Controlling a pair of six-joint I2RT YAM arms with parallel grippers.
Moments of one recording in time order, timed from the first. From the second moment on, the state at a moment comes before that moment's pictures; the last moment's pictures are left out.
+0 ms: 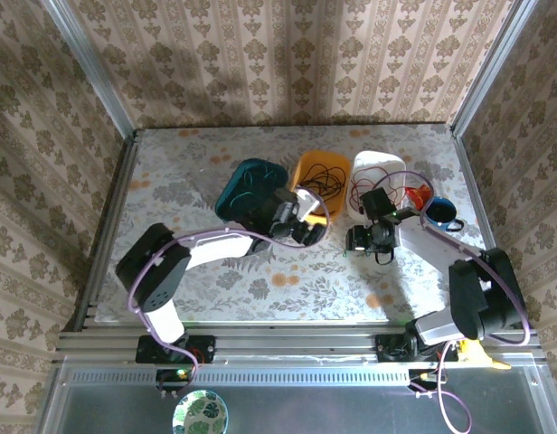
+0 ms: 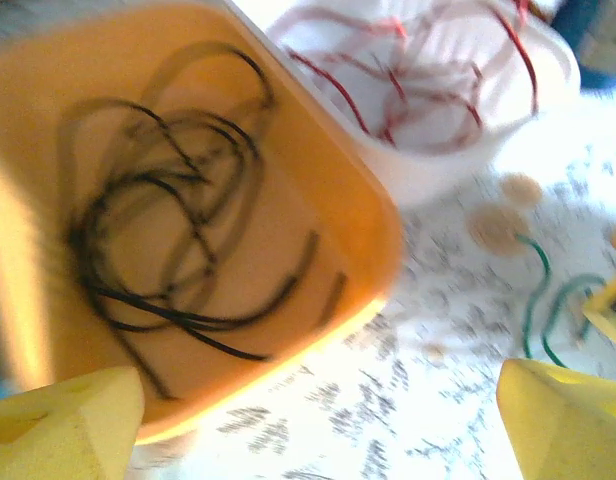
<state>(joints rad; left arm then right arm) -0.90 1.76 1.01 0.13 0.08 -0.02 0.30 1.46 0.83 -0.63 -0.03 0.37</state>
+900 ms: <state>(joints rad) -0.96 1.85 1.09 0.10 0.13 -0.02 0.27 1.70 0.99 -0.64 0.00 0.41</state>
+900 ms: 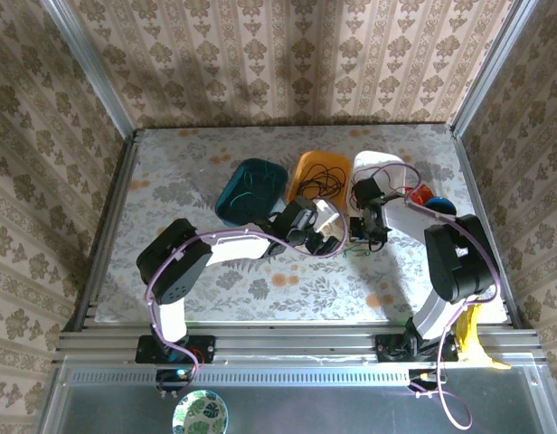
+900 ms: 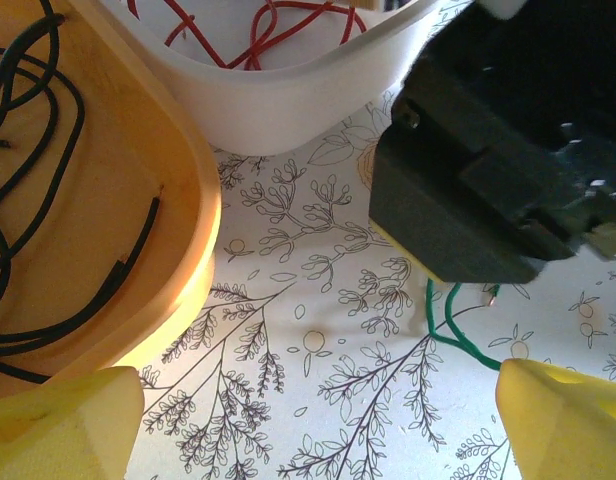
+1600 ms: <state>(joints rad) -0.84 1.77 1.09 0.12 0.35 -0.06 0.27 1.24 0.83 -0.42 -0.28 0.37</state>
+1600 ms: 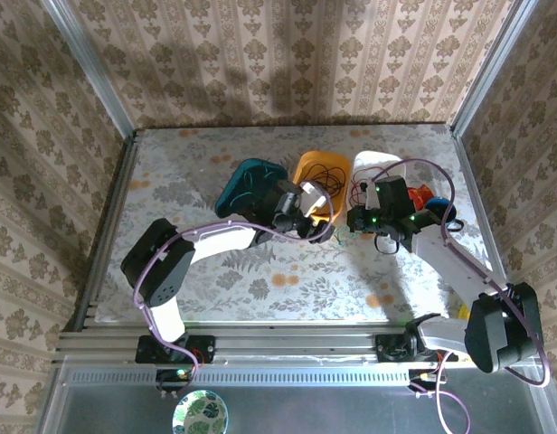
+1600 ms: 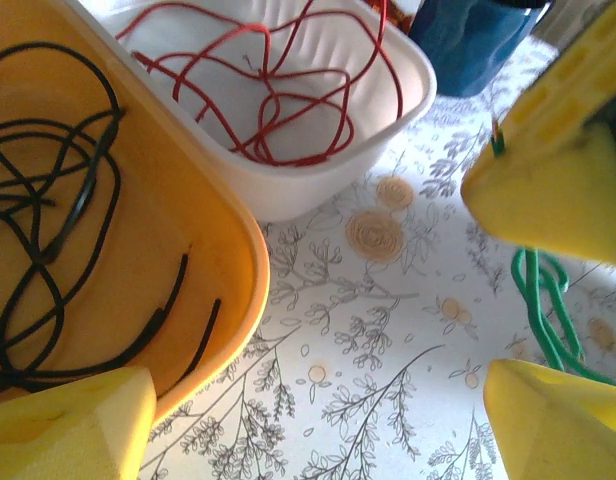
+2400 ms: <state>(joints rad) -0.77 1.74 1.19 -0.02 0.79 -0.11 0.27 1.18 0.78 -0.26 -0.53 0.38</state>
